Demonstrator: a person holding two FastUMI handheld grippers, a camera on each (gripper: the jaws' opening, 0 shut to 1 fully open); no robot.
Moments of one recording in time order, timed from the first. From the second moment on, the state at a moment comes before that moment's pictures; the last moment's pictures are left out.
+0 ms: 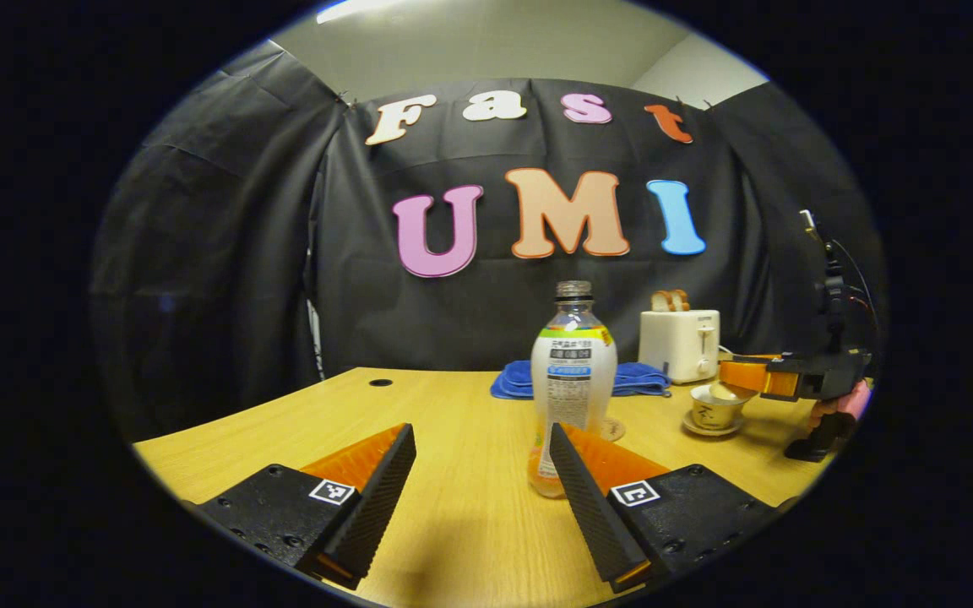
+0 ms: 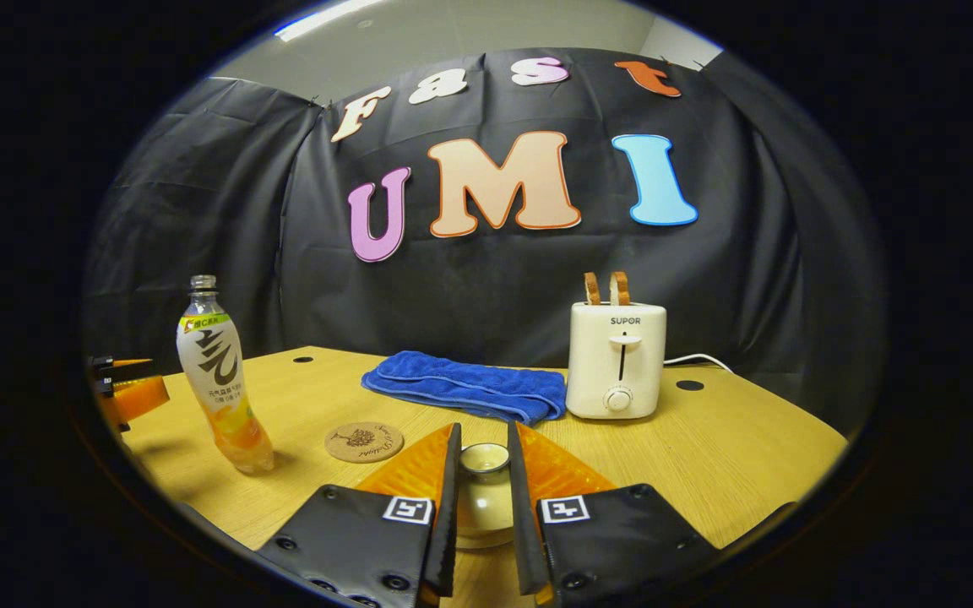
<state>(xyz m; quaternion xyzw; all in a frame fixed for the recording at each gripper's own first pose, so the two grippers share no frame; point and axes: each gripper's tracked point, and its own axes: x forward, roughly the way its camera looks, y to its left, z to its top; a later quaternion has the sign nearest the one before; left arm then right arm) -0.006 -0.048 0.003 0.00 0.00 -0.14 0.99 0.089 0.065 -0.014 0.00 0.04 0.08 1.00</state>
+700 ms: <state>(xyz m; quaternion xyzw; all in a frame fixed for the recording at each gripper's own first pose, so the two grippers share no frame) 0.010 -0.104 -0.010 0.00 0.04 -0.22 0.97 0.053 0.030 -0.001 0.00 0.01 0.05 1.00</state>
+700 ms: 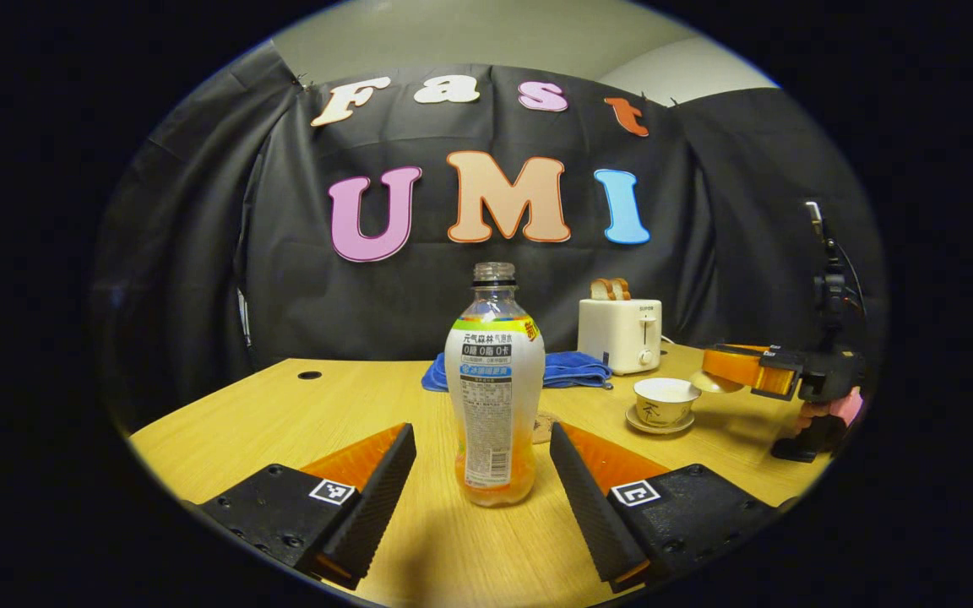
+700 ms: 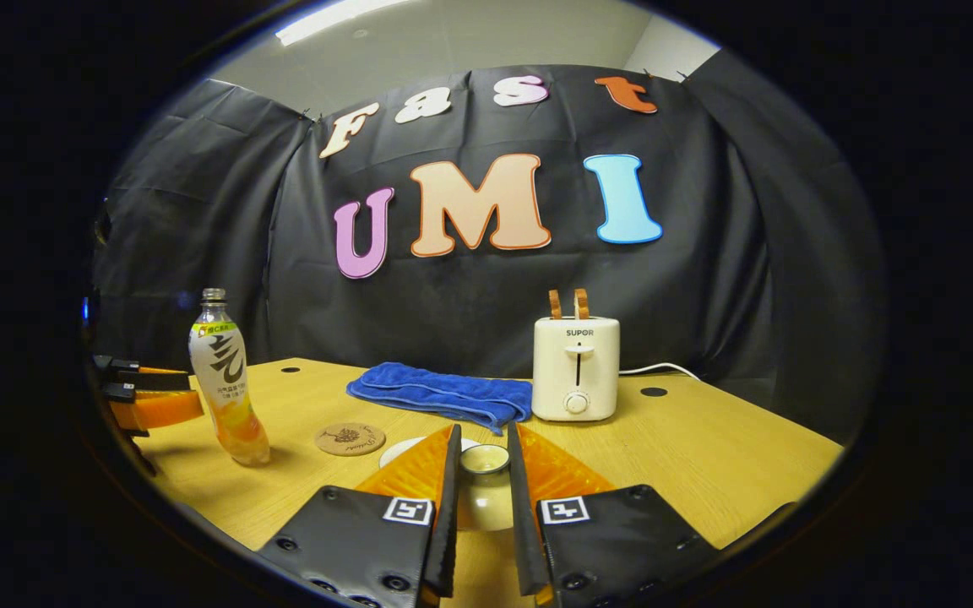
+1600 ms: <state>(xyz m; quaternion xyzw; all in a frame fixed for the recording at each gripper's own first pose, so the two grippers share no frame) 0.053 -0.143 -0.024 0.02 0.07 -0.23 0.97 0.028 -0.016 0.001 0.00 0.00 0.02 1.00</state>
